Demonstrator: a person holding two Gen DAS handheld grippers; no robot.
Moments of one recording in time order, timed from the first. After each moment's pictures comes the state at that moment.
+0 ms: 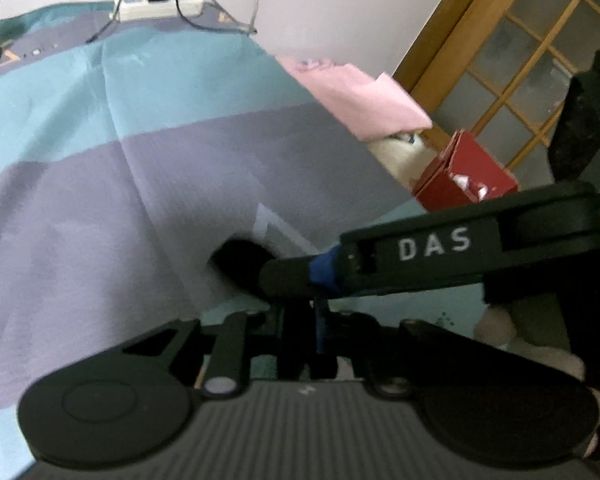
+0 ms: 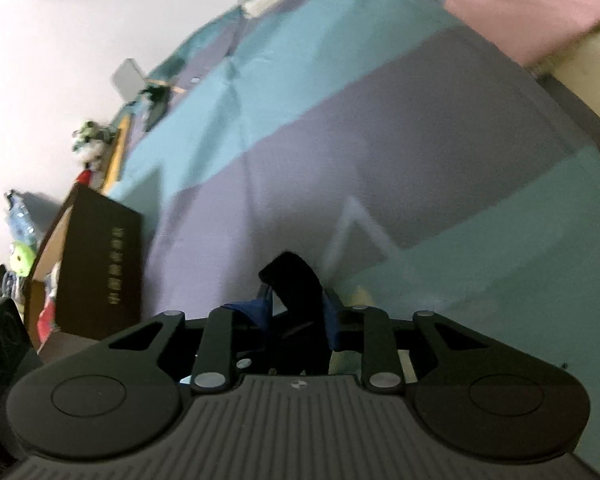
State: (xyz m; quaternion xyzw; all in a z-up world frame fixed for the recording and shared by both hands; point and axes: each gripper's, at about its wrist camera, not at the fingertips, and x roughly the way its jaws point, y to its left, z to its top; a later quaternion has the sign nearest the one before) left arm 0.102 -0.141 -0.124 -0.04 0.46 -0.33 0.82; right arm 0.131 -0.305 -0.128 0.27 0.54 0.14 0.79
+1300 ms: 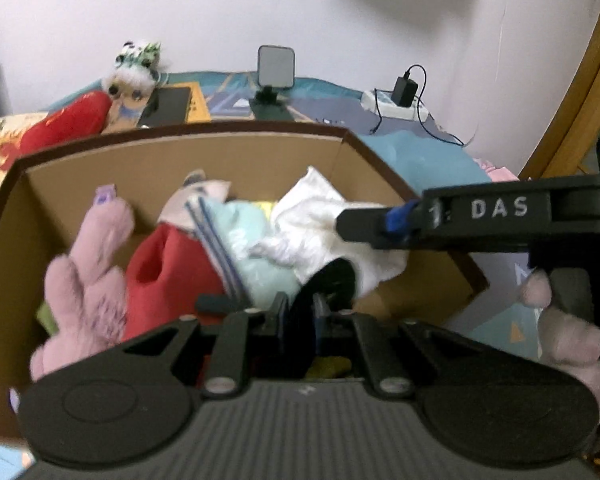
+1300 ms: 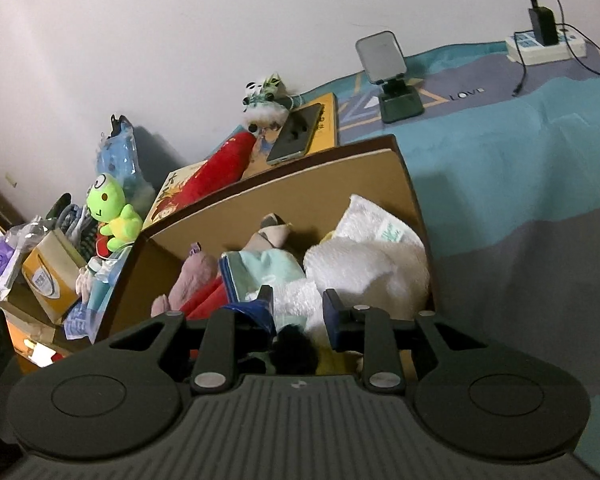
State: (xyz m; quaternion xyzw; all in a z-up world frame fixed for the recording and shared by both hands) left arm 0.080 0.188 -0.070 -0.06 0.40 -0.15 0.90; right arm 0.140 -0.028 -0.059 0.19 0.44 0.27 0.84
